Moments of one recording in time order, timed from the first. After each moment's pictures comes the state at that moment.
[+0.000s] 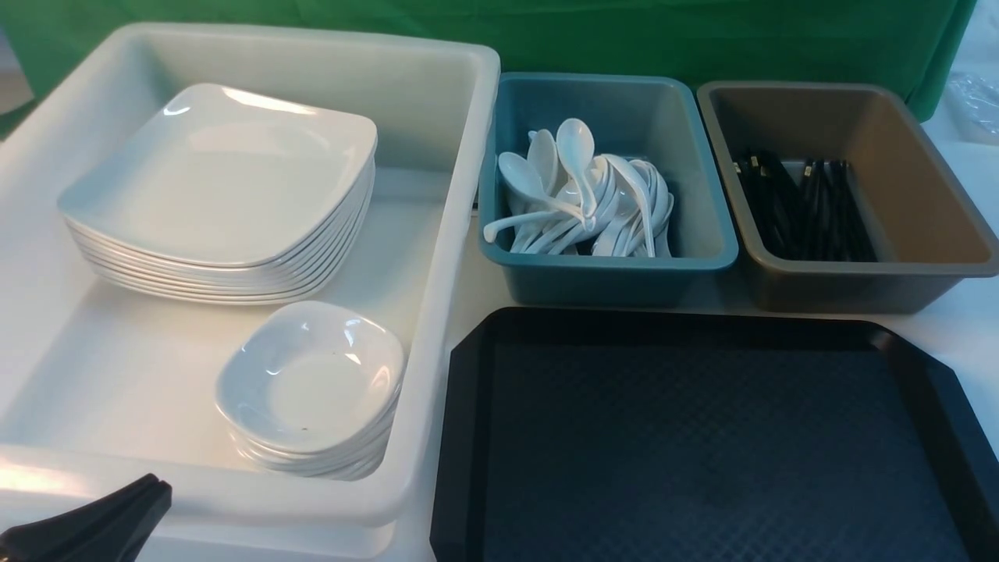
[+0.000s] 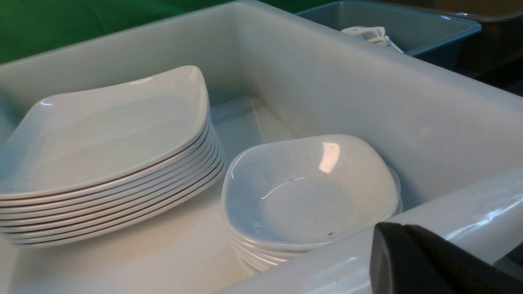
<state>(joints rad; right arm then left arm) 0.01 0.00 0.01 0.08 0.26 -0.12 -0.41 0.23 0.01 -0.28 0.00 0.48</state>
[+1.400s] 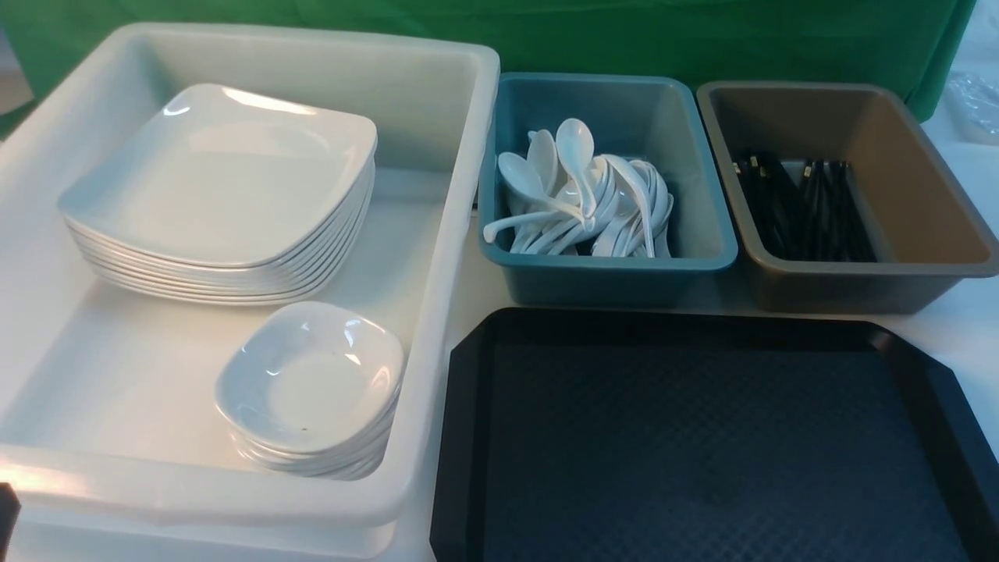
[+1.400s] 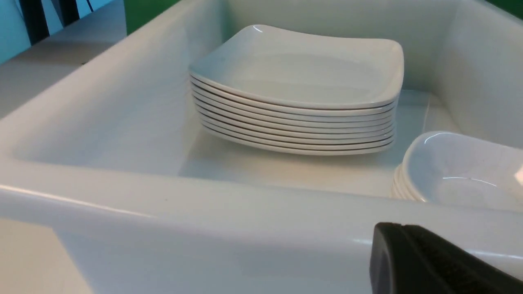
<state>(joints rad) 0.01 0.00 0.01 0.08 0.26 -0.12 0.10 0.00 0.01 -0.28 0.24 0.26</state>
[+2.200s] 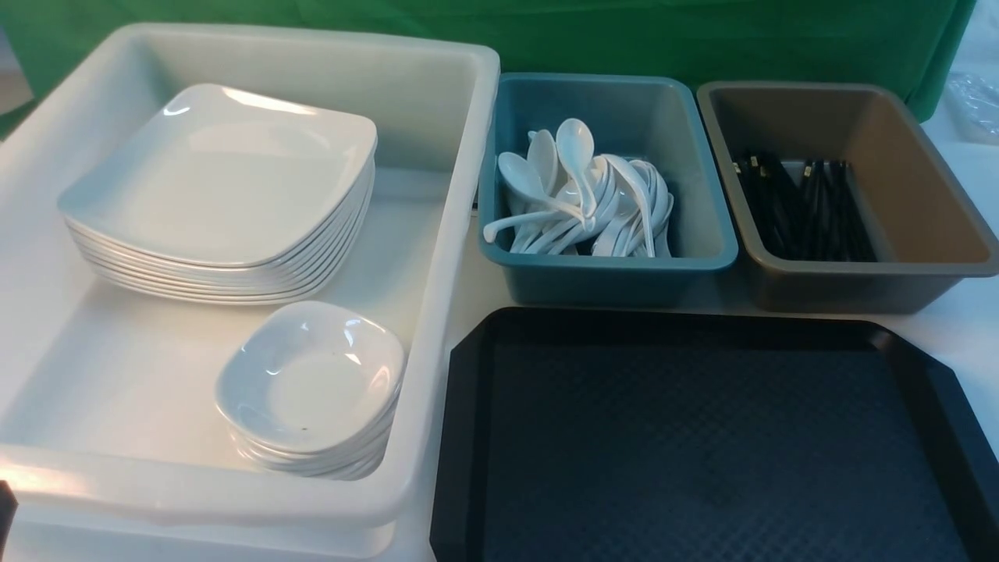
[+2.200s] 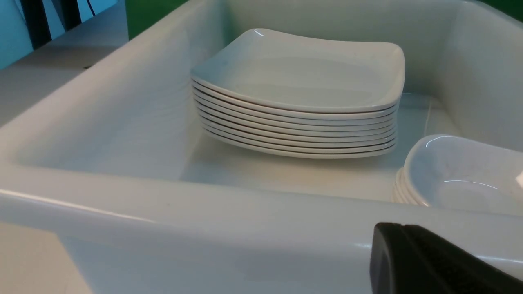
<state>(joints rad) 0.01 0.00 0.01 0.08 0.27 -0.12 0.10 0.00 0.01 -0.28 0.24 0.26</state>
